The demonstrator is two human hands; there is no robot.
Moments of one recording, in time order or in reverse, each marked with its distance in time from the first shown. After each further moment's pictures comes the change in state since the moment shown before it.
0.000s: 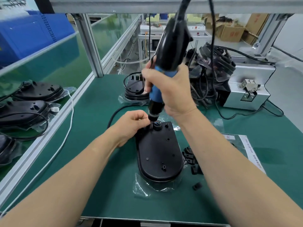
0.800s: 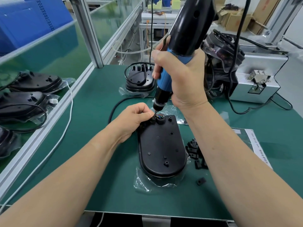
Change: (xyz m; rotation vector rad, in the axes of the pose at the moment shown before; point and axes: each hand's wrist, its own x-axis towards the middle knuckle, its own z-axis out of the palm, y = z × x) left_hand 0.002 -0.007 0.004 -0.102 0.037 -0.001; right_hand 0.001 -0.005 -0.004 0.031 0.040 -0.093
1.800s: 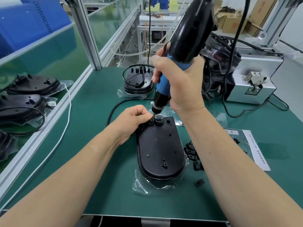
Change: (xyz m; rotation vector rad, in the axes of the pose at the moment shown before) left_hand -0.002 0.002 0.000 -0.016 -0.006 -0.039; right_hand -0.004 0.003 -0.004 -0.025 0.034 -0.019
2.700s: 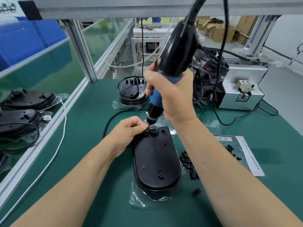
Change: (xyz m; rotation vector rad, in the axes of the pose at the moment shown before) left_hand -0.001 0.002 0.001 0.013 0.006 -0.004; right_hand 0.001 0.000 -0.001 -0.007 0.027 0.001
